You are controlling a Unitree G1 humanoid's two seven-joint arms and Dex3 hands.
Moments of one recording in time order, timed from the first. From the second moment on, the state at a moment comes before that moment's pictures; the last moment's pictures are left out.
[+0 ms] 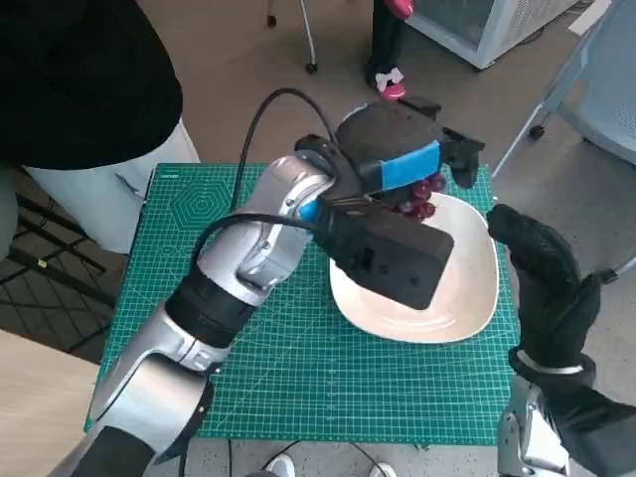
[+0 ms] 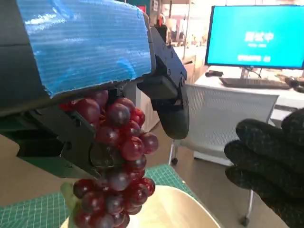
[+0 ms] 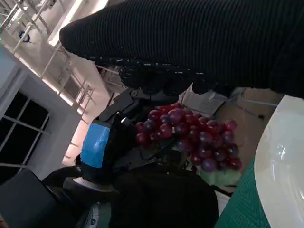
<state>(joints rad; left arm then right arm) -1.21 0.16 -0.44 0.57 0.62 -0.10 -0.35 -0.28 -0.14 -0.19 0.23 0.27 -0.68 0.33</state>
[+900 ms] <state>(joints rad) -1.26 0.08 -0.44 0.78 0.59 -0.07 -0.36 -0.27 -0.12 -0.18 0.21 0.24 -0.68 0.29</state>
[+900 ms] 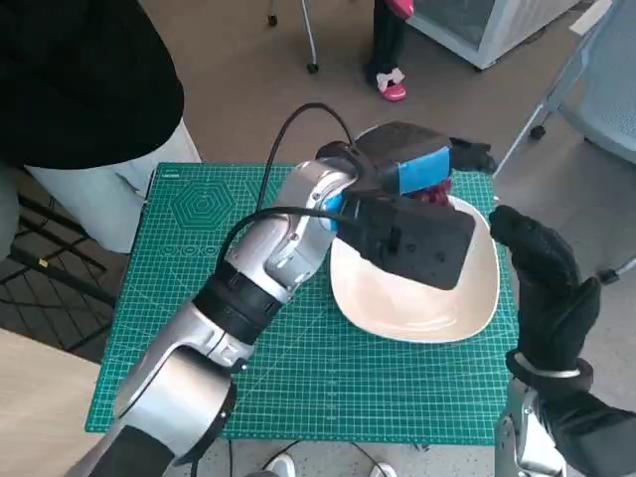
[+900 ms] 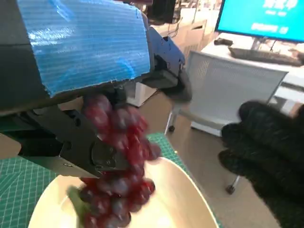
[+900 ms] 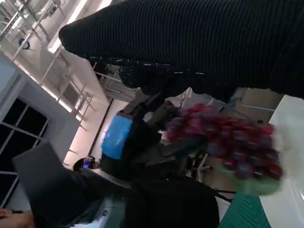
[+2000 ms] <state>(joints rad) -0.84 0.37 -0.19 0.58 0.42 -0.26 -0.17 -0.31 -0.14 -0.18 0.27 0.31 -0.68 0.34</state>
